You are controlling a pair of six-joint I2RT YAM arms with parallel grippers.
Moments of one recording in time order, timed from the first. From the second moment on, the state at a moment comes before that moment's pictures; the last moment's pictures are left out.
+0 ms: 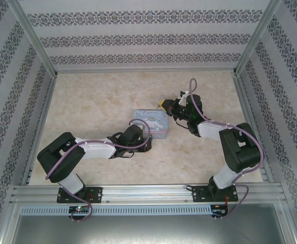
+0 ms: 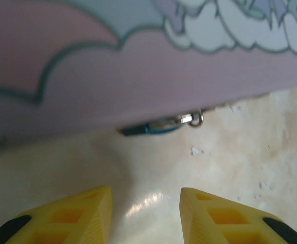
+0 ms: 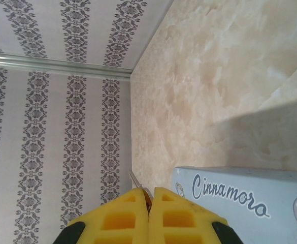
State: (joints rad) left arm -0.81 1.62 0.68 0.12 0.06 -0.75; right arm 0.32 1.65 0.75 0.60 -0.57 1.24
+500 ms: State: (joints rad) left arm -0.82 1.73 0.65 0.39 -0.09 -0.64; right arm 0.34 1.75 0.78 0.61 -0.58 1.27
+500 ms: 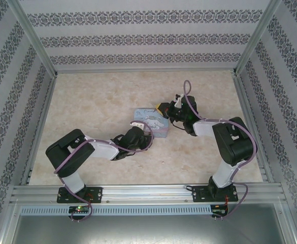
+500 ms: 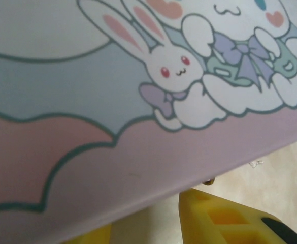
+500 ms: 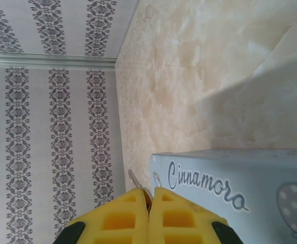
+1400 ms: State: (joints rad) left arm -0.82 1.87 0.65 0.74 0.00 -0.81; right arm 0.35 1.84 0.79 0.65 -0.59 1.28
